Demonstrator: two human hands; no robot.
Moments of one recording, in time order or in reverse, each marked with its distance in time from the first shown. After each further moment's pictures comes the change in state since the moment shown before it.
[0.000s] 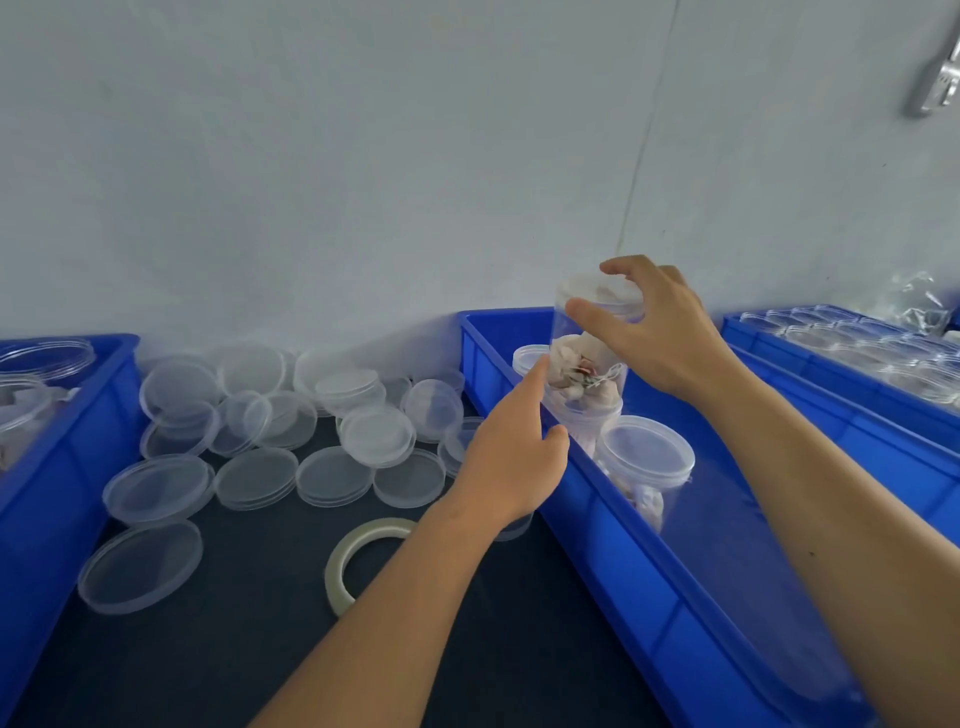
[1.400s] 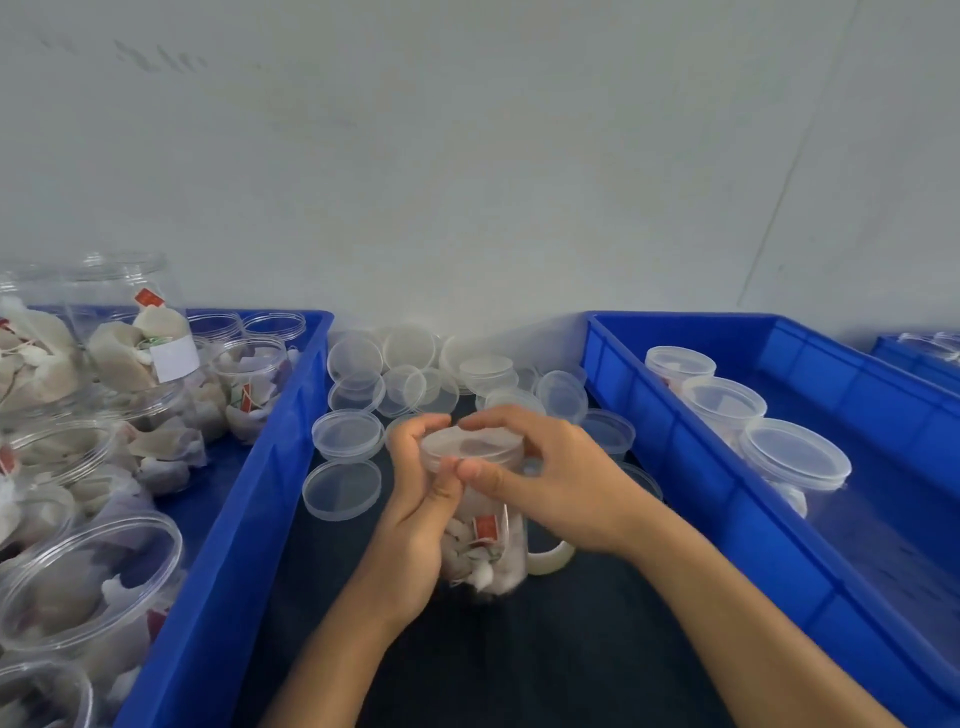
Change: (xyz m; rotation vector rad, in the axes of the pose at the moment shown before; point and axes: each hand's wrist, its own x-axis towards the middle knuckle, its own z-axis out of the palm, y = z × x) left_hand -0.186 -0.071 -0.129 -0.489 0.333 0.083; right_hand -0.140 -0.127 0.124 0.368 -0.634 -0.297
